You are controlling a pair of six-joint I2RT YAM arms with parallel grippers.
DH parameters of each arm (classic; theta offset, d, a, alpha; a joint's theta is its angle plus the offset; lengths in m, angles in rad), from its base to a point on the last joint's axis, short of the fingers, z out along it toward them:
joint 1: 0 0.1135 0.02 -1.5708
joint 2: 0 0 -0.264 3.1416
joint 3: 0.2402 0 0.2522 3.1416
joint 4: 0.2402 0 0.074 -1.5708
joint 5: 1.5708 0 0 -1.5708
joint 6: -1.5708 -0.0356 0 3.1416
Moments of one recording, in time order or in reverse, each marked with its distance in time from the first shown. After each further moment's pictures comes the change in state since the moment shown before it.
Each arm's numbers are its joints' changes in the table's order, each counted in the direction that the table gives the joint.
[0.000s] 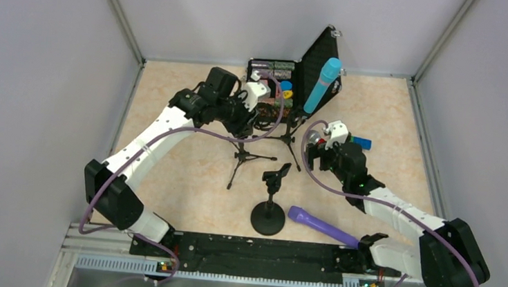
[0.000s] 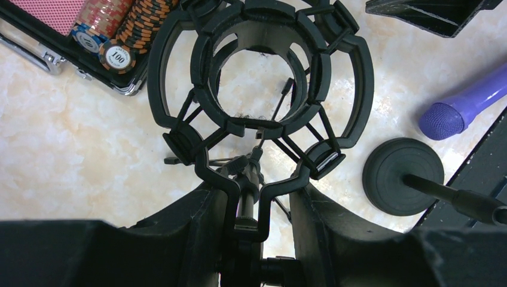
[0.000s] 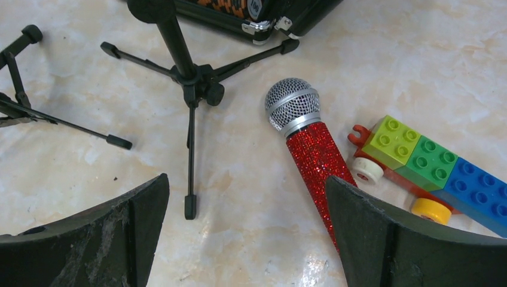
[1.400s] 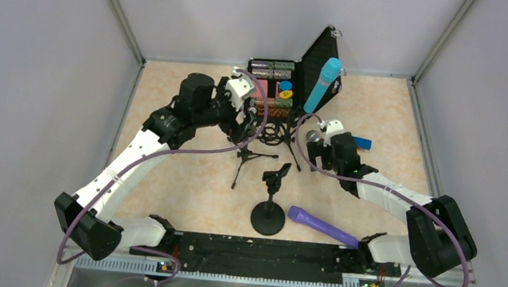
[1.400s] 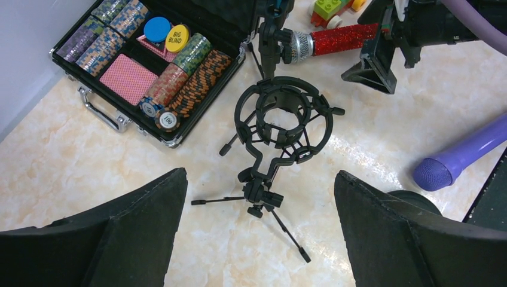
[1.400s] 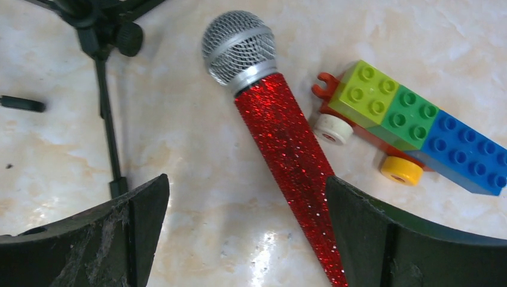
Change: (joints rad) left arm 0.000 -0.252 -0.174 -0.270 0.010 0.044; right arm -0.021 0.168 0.114 0.186 0.108 0.040
